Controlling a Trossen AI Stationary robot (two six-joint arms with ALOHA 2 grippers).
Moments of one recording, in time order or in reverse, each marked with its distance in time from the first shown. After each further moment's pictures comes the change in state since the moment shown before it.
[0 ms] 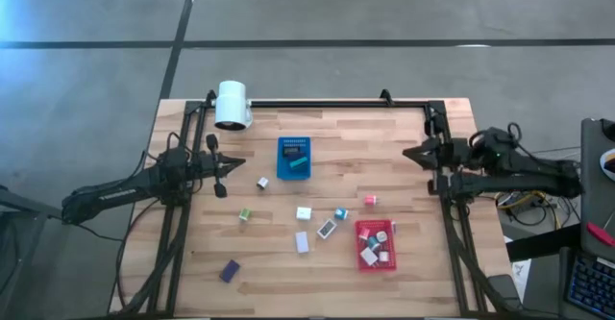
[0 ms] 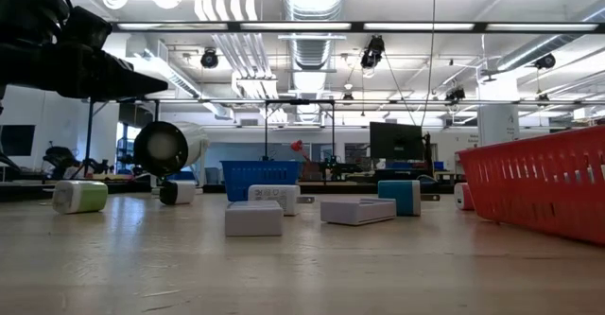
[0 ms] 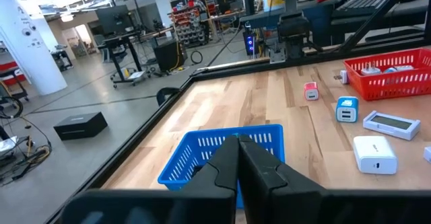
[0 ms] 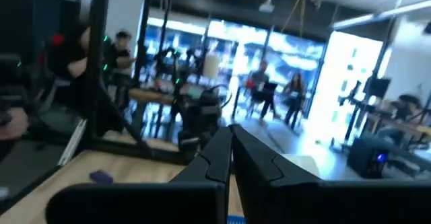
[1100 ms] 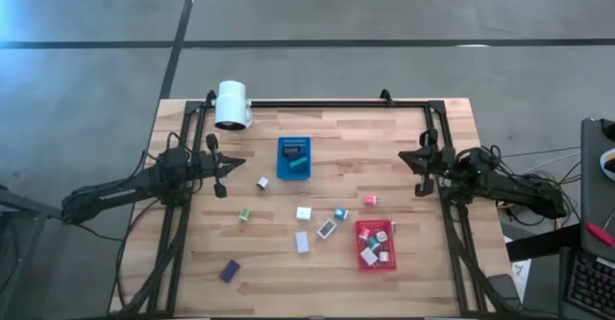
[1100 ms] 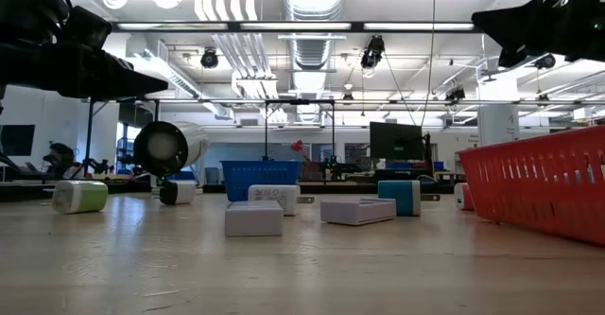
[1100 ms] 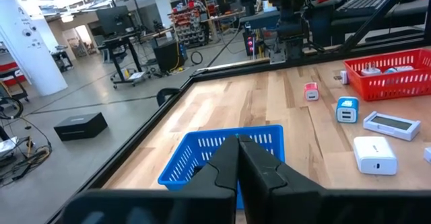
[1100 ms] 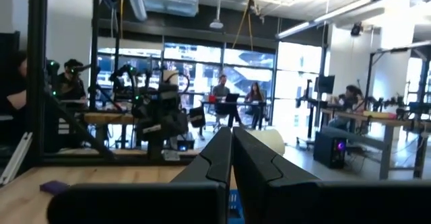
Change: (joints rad) left arm 0.000 0.001 0.000 0.003 0.000 0.000; right arm -0.138 -0.377 -0.505 0.253 0.045 0.117
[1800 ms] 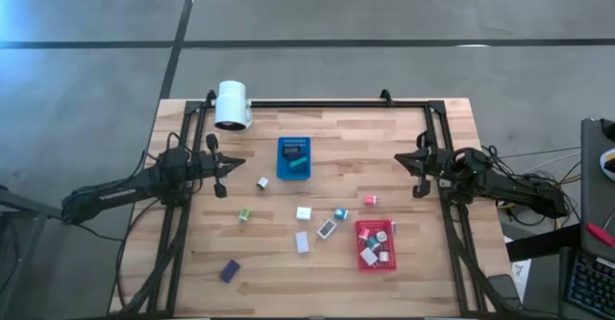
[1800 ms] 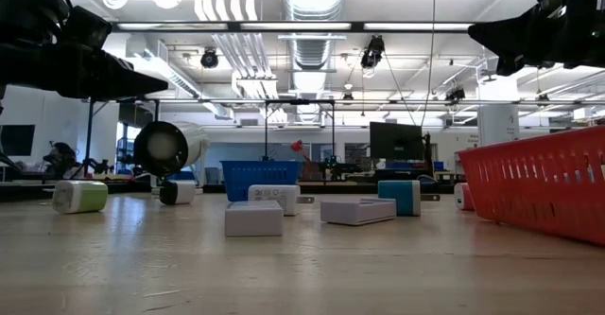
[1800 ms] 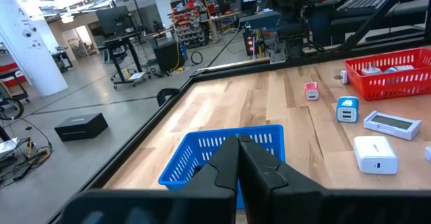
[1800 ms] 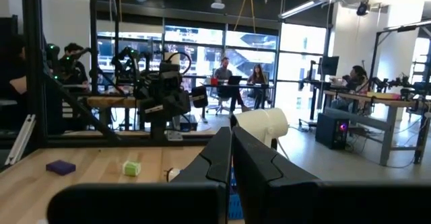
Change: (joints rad) left arm 0.000 0.000 0.000 0.000 0.000 0.004; right arm 0.000 0.019 -0.012 -0.045 -0.001 0.012
